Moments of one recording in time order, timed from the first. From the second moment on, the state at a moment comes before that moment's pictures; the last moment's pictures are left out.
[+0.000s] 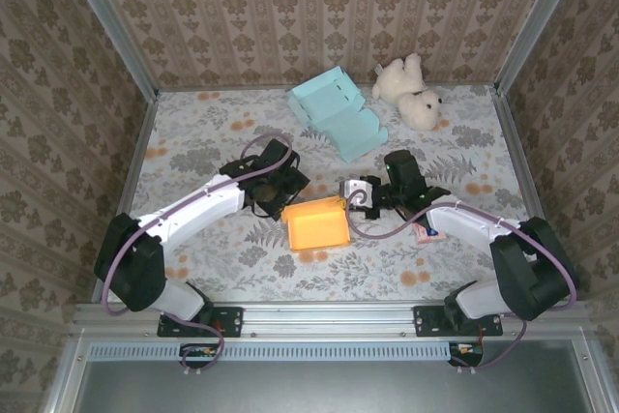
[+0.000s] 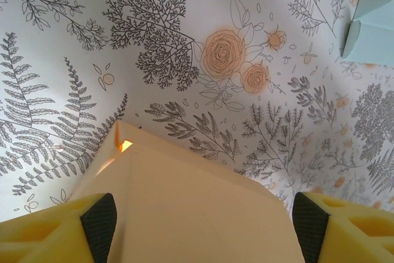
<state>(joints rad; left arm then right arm) -0.74 1.47 1.08 -0.68 0.03 -1.45 0.45 1.40 0.70 0.04 -0.65 -0.91</state>
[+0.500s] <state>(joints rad) -0.79 1.48 1.08 -0.72 -0.06 -1.50 0.53 1.40 0.66 0.05 -0.51 -0.91</state>
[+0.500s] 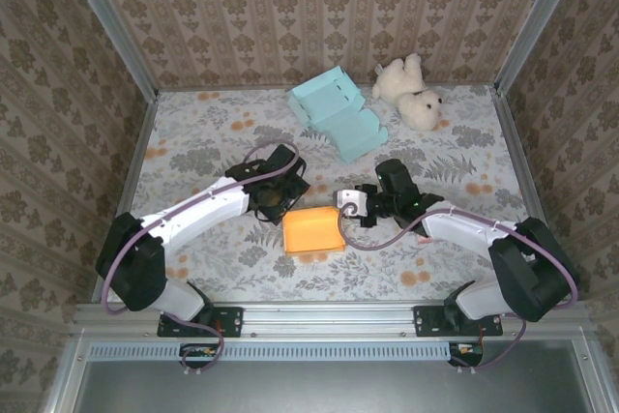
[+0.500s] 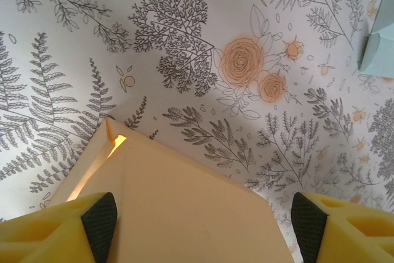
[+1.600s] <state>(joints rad) -0.88 1.46 0.91 -0.65 -0.19 -1.57 0.62 1.31 0.64 -0.11 -0.36 -0.94</state>
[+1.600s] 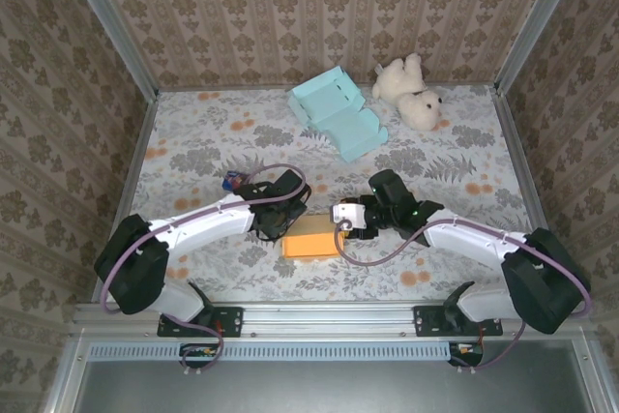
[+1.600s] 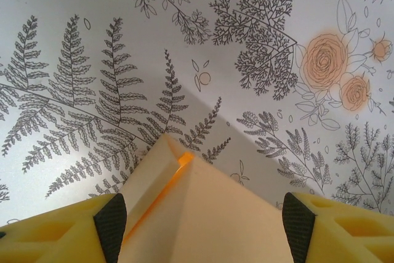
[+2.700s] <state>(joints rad) -0.92 1.38 0.86 -0.65 -0.28 -1.60 0.78 1.09 0.80 -0.26 0.20 0.36</state>
